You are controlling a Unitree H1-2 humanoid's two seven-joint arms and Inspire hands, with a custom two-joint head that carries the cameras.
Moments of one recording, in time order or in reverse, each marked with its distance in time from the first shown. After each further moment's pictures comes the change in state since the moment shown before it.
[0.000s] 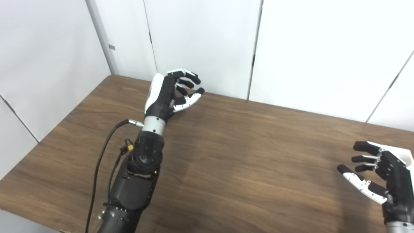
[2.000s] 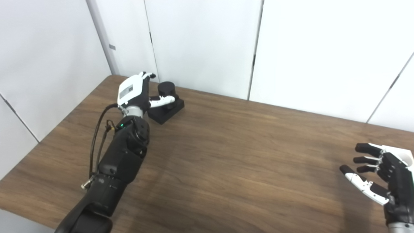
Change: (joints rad) left arm -0.124 0.183 -0.089 0.339 0.299 0.343 -0.045; right arm 0.003 -0.004 0.000 -0.010 -0.006 0.031 0.002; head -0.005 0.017
